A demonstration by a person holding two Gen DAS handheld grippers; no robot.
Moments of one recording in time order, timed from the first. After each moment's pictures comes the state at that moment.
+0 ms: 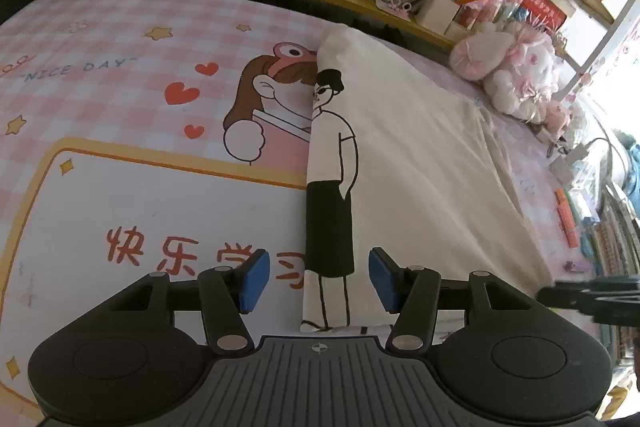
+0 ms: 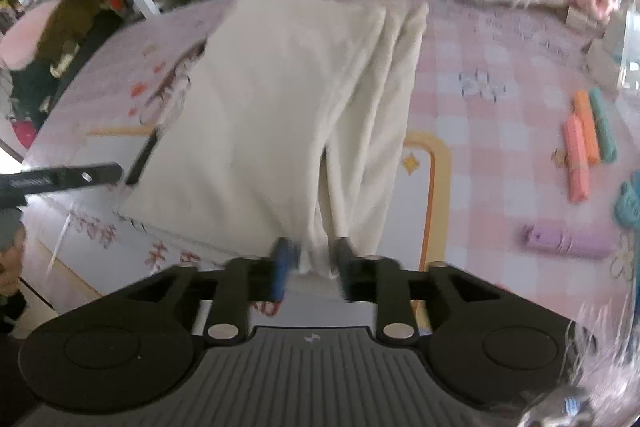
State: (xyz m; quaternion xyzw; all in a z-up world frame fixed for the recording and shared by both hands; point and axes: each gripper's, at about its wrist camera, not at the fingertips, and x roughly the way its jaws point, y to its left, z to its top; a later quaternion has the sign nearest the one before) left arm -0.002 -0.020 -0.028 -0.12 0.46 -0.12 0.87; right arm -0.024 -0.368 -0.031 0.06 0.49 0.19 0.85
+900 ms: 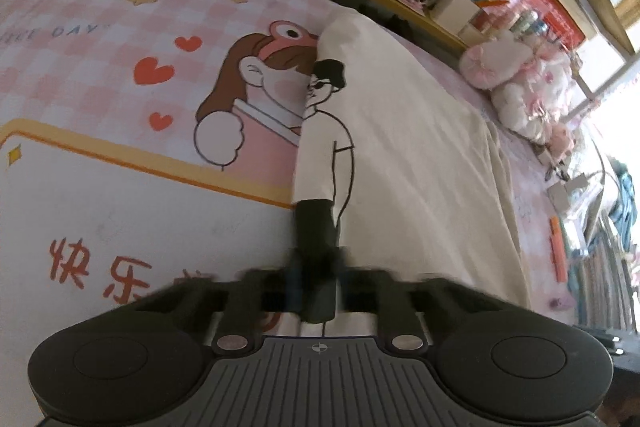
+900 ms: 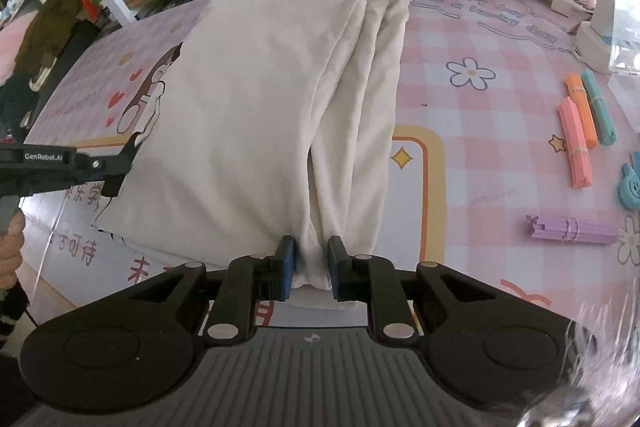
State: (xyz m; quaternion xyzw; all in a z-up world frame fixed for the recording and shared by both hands) left arm 0.033 -0.020 -0.045 -0.20 0.48 -0.13 0.84; right arm -0.016 -0.364 -0.048 0.07 0.50 0.15 0.85
